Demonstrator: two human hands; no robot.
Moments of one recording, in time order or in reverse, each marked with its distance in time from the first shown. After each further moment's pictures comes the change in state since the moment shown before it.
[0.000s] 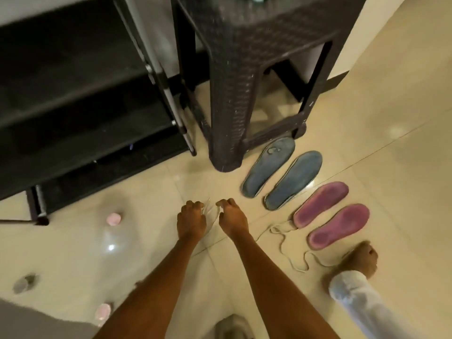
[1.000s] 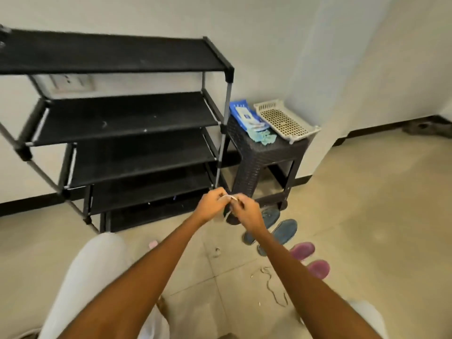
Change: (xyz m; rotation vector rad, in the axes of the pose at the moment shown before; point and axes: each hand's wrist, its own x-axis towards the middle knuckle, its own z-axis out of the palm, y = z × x) left_hand -0.178 0.038 -0.315 -0.707 0.101 0.335; right_hand -0.224 -0.183 -0.166 0.266 0.380 -0.432
